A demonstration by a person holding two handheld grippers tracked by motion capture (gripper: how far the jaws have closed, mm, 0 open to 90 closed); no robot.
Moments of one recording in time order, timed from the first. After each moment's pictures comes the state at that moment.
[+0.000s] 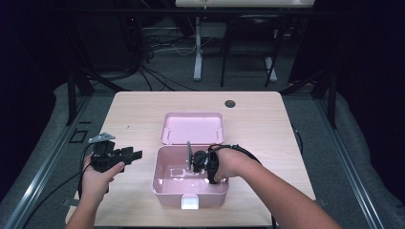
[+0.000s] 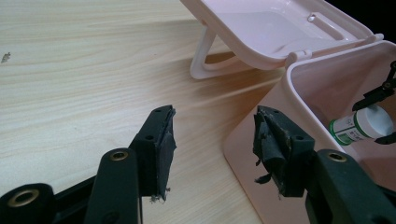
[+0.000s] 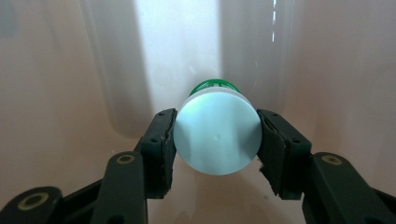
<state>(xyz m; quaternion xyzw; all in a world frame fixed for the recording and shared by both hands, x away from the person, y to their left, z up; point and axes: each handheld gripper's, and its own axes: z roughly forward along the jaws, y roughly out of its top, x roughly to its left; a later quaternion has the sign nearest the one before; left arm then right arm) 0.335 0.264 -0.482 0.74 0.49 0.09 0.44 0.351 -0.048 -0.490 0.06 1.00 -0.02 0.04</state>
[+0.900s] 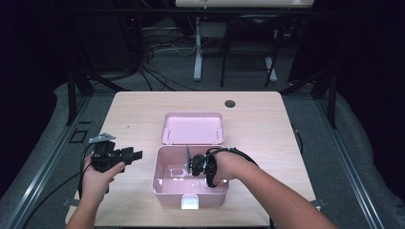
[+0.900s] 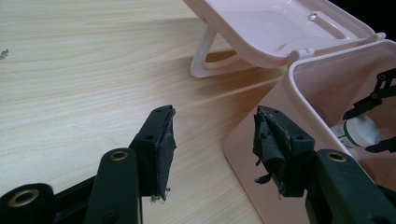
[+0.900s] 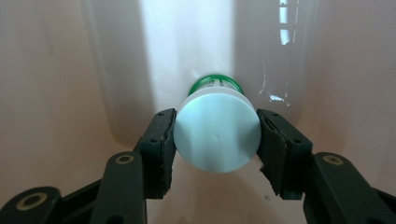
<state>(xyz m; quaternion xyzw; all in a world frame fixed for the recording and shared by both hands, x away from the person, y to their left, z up) 0.335 0.265 -0.484 0.74 0.50 0.09 0.44 0.349 -0.044 -0.505 0.05 1.00 -0.02 0.03</state>
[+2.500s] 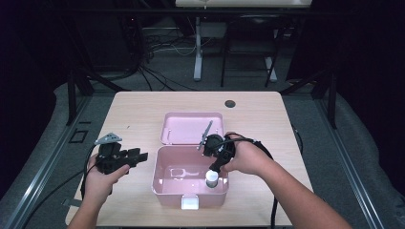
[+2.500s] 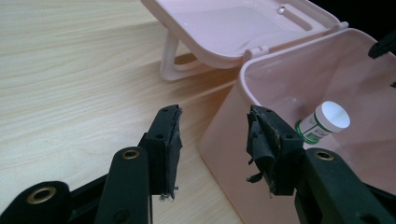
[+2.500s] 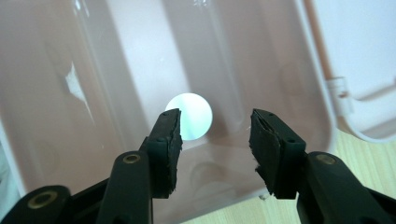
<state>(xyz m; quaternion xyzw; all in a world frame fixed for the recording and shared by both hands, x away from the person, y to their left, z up) 0.325 0.244 -0.472 0.77 0.46 0.09 0.44 0.349 -0.087 -0.433 0.17 0.97 0.14 0.07</state>
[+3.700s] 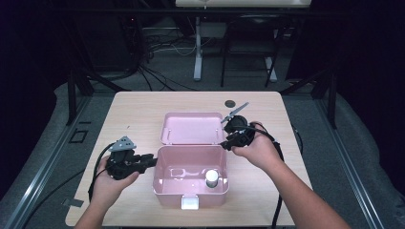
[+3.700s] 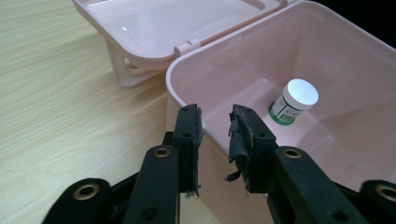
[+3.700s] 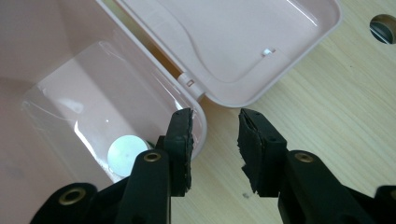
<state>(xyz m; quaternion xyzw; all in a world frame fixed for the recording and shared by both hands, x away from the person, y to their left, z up) 0.308 0.209 -0.462 0.81 0.38 0.10 0.43 0.375 -0.141 -0.418 0.36 0.89 0.25 0.11</state>
